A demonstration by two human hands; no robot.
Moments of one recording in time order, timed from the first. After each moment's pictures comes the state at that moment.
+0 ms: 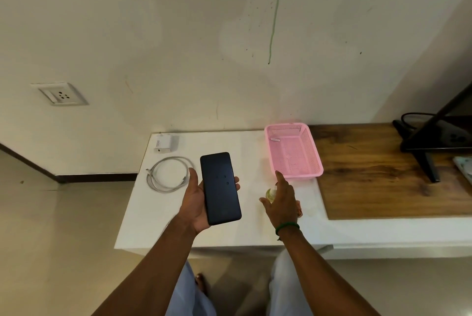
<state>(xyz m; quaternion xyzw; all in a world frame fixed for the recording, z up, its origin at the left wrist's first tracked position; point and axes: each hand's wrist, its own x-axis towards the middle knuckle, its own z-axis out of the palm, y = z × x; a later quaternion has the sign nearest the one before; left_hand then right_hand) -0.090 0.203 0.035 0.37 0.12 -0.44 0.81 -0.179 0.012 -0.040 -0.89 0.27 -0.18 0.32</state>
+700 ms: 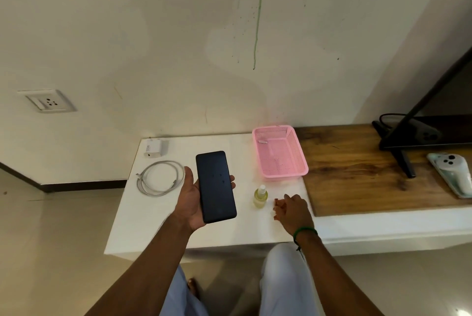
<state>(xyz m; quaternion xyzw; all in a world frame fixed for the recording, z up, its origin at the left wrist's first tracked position) -0.098 0.192 0.049 0.36 0.11 -0.45 0.81 -0.229 -0.042 -0.043 -0.91 0.30 0.02 0.27</state>
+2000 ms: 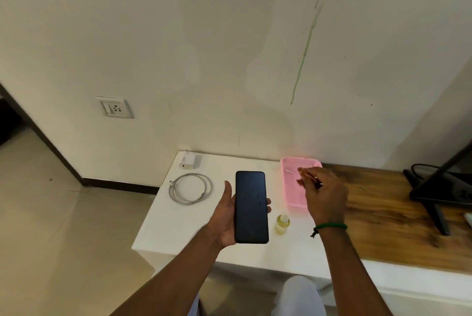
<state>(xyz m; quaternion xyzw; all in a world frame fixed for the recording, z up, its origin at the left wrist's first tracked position) -0.125 0.189 0.067 0.32 0.02 -0.48 0.82 -0.193 -0.007 0.145 -0.85 0.18 -0.37 0.32</state>
